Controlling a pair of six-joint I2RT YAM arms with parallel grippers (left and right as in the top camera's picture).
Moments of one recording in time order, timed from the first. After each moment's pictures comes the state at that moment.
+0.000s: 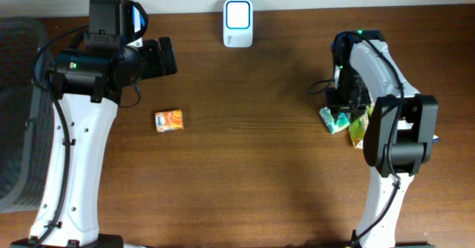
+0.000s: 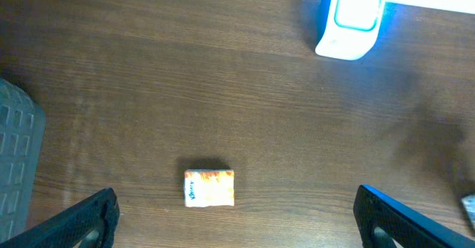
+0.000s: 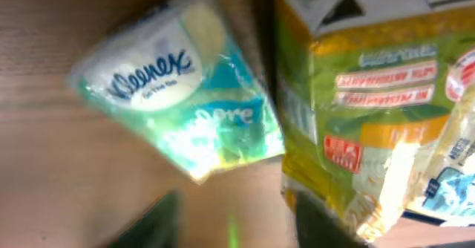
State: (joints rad) left arm -0.14 1.61 1.85 -1.15 -0.07 -0.25; right arm 0.00 2.25 1.86 -1.52 0.07 0.10
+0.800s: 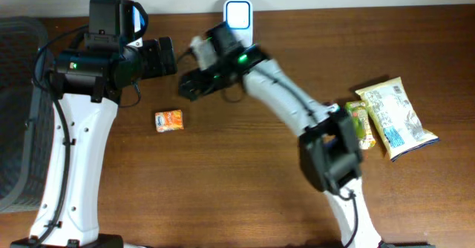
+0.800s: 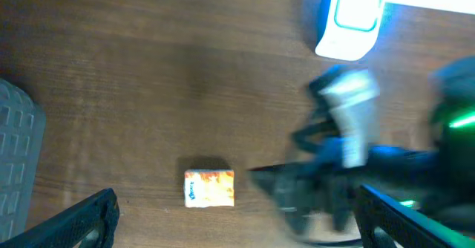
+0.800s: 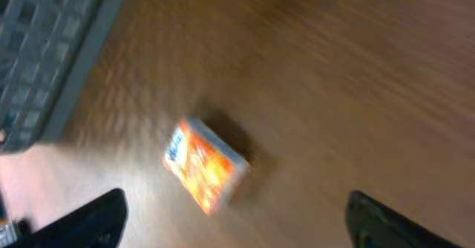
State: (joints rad) left arm -0.14 1.61 1.85 -1.15 -0.07 -0.25; right arm 0.60 2.33 2.03 -0.66 -0.49 0.18
